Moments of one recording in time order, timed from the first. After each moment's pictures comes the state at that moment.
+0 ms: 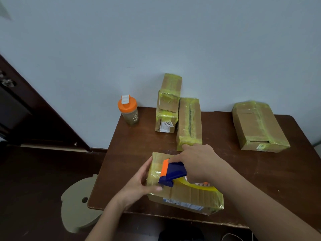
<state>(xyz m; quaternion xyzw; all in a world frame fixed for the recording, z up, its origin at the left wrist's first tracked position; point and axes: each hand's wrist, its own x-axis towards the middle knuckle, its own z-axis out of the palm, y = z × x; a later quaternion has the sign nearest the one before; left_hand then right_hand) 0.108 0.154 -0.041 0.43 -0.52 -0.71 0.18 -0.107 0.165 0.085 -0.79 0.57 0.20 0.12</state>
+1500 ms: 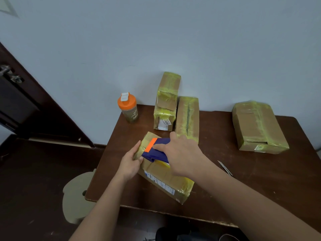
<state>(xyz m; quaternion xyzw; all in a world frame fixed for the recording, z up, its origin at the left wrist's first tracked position) 0.083 0.115 -0.041 0.61 -0.56 -0.50 0.25 -0.098 0.166 0.087 -0.80 0.59 0.11 0.05</state>
